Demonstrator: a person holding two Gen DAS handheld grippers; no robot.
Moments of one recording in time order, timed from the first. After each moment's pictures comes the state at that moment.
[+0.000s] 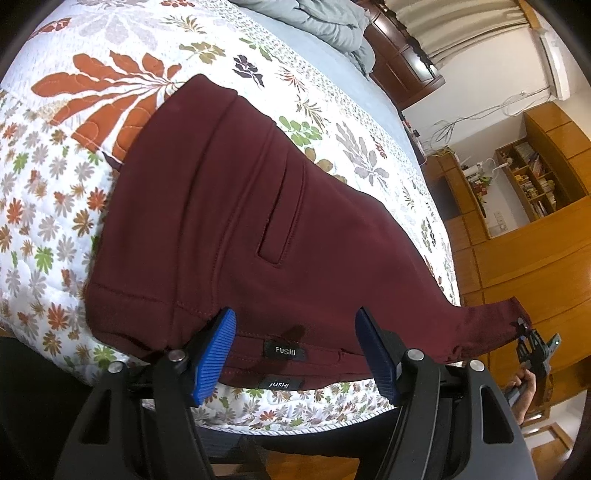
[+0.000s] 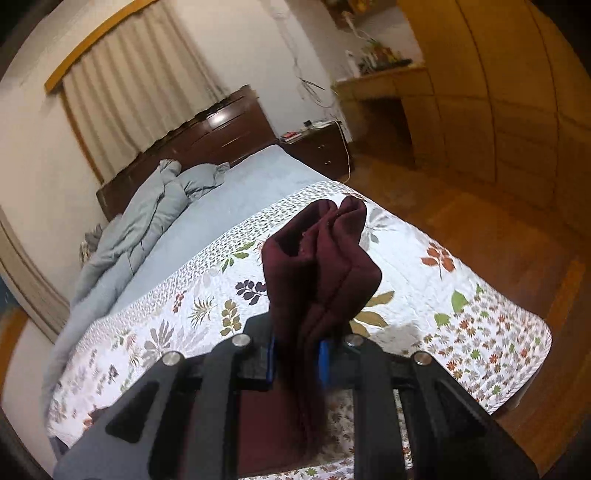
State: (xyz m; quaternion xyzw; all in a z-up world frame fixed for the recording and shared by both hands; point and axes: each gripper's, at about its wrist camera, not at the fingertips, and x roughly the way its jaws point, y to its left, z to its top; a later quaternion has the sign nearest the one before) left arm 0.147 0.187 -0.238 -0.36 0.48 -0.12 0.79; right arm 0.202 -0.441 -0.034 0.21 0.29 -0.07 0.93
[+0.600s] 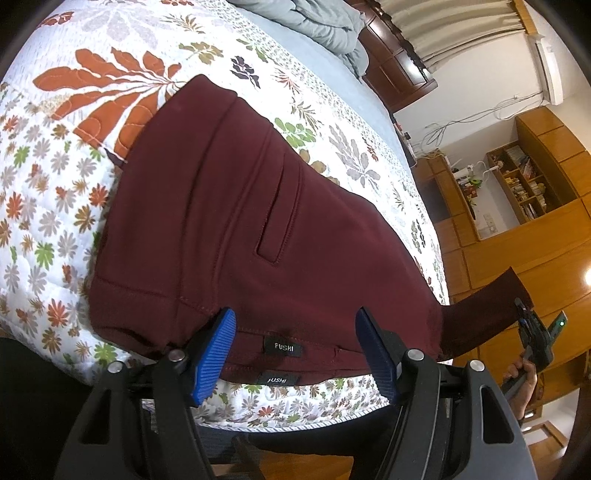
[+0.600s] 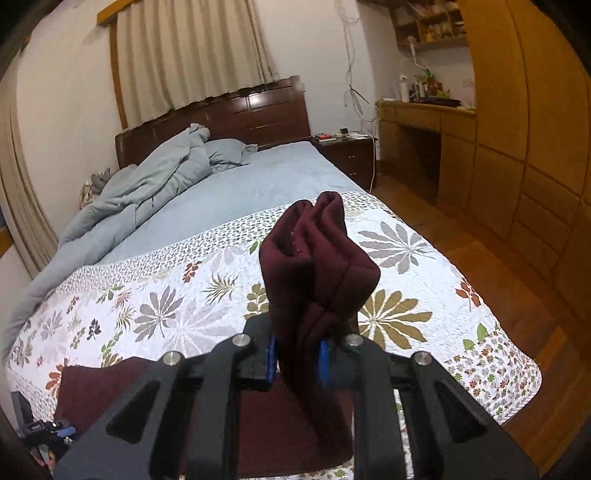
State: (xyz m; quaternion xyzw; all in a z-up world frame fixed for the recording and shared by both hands) left arm 0.137 0.194 -0.237 -0.37 0.47 -0.14 0.79; right arm 0.230 -0.330 -0.020 0.08 0.30 -0.04 0.95
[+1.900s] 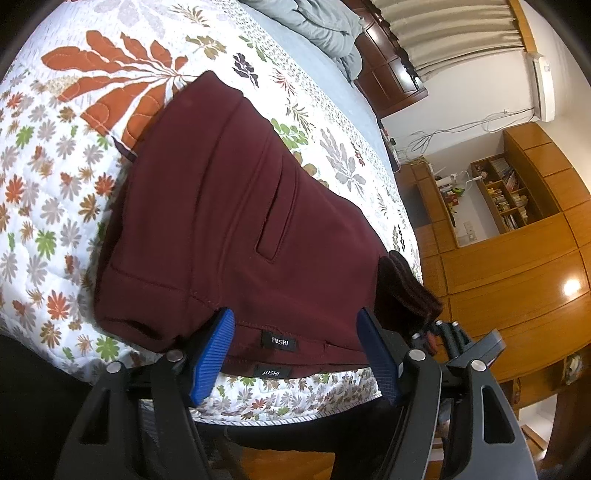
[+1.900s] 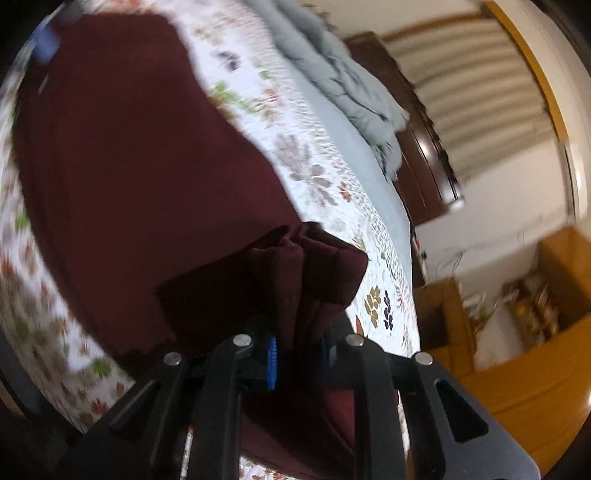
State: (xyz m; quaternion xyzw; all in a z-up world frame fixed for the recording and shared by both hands) left arm 0.119 0.214 -0.245 -0.41 0.45 -0.17 0.77; right arm 0.187 -0.026 -0.242 -0.54 0.28 0.08 0.79
